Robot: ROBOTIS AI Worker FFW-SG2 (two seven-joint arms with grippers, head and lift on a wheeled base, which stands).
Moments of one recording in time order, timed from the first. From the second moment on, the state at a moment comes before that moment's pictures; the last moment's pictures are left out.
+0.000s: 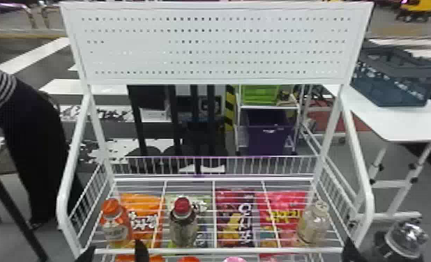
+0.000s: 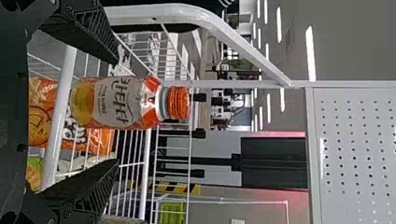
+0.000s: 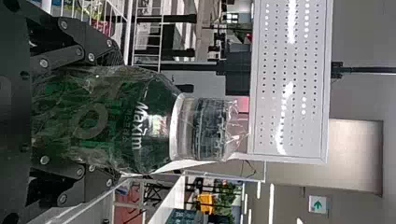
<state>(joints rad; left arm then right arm) 0.38 0.26 -0.28 -1.71 0.16 -0.26 0.51 0.76 0.00 -0.10 -2.24 -0.01 -0.07 0.16</state>
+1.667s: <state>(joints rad) 0.09 0.25 -0.28 -1.35 0.20 -0.35 0.47 0.81 0.00 -0.14 -2.28 -0.01 -0.09 0.16</state>
